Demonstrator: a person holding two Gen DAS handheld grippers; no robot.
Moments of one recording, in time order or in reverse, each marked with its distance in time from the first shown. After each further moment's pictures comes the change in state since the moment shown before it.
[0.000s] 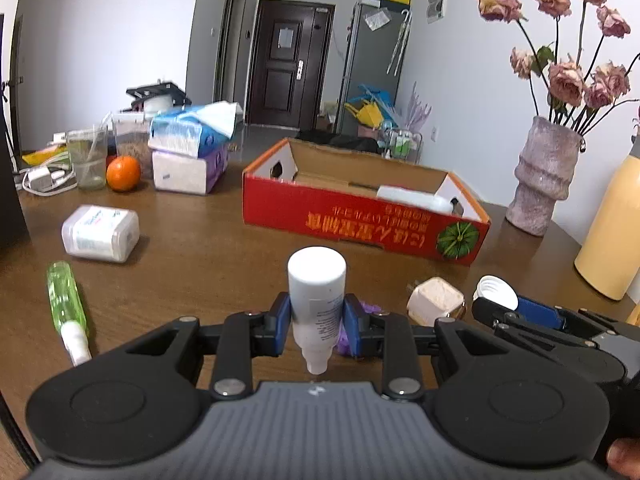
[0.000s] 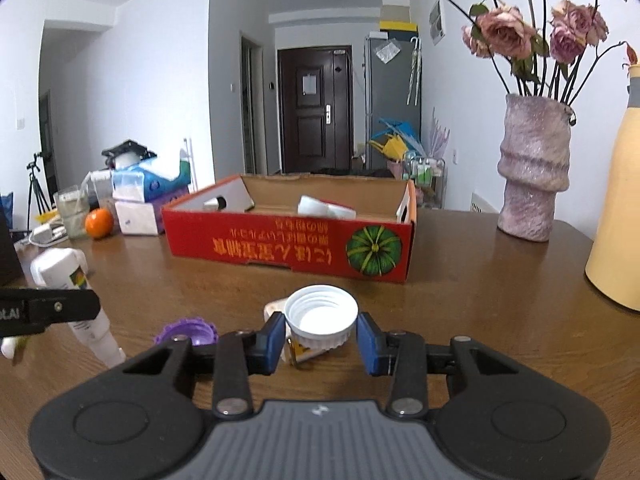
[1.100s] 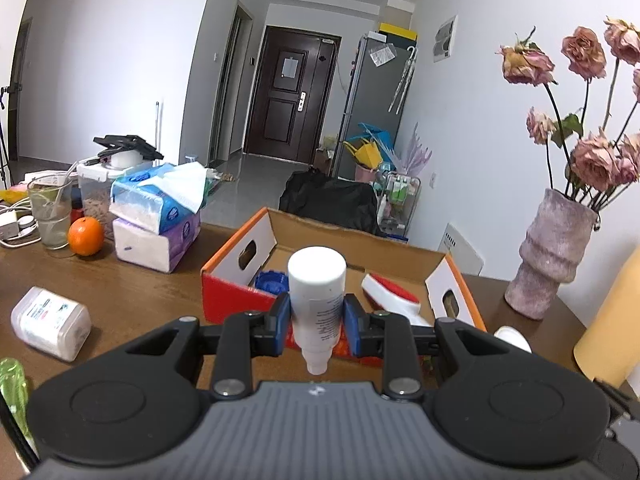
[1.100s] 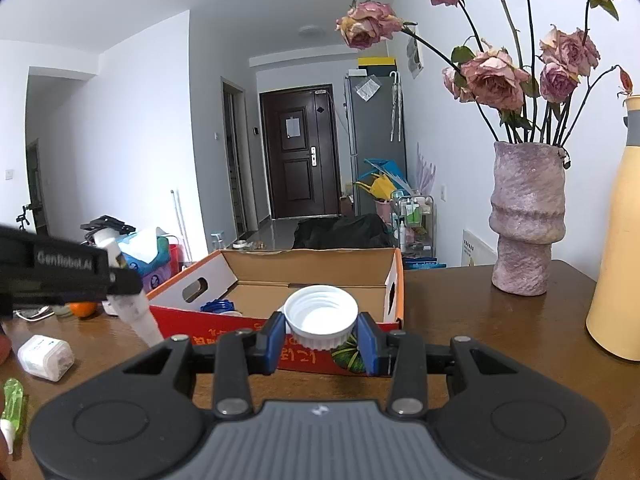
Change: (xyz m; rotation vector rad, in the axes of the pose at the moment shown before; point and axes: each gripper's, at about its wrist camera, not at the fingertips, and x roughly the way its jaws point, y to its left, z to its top) left arm 0.062 -0.023 0.094 -0.064 -0.096 -0.019; right arm 0.023 -0.018 0.064 0.069 -0.125 -0.021
